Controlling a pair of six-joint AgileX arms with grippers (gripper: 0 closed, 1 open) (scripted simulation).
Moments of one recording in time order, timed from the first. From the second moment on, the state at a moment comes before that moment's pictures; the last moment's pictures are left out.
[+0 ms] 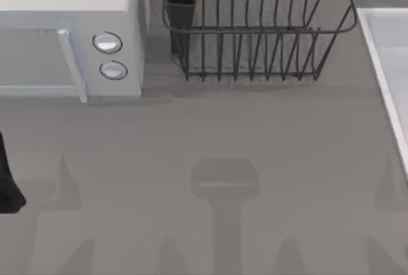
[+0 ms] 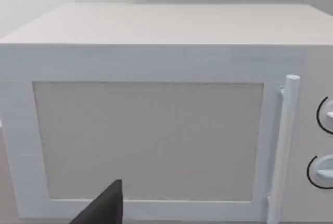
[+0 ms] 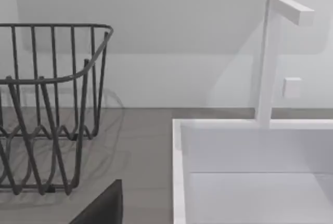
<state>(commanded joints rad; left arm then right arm) 0.00 0.00 0.00 0.00 0.00 0.00 0.00 0.00 0.00 0.00 0.00 0.00</state>
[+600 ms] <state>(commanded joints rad) 0.00 0.00 0.00 0.00 0.00 0.00 -0.03 0.30 0.21 -0.25 0.00 -0.36</state>
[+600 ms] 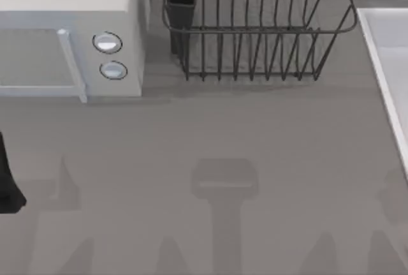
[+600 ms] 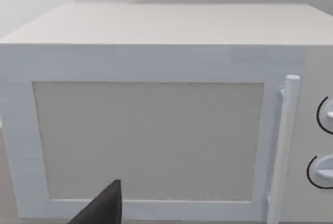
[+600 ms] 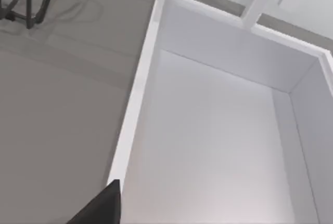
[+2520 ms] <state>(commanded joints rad) 0.00 0.00 0.00 0.00 0.00 0.00 -0.13 1.37 0.75 -0.96 0.00 -1.66</state>
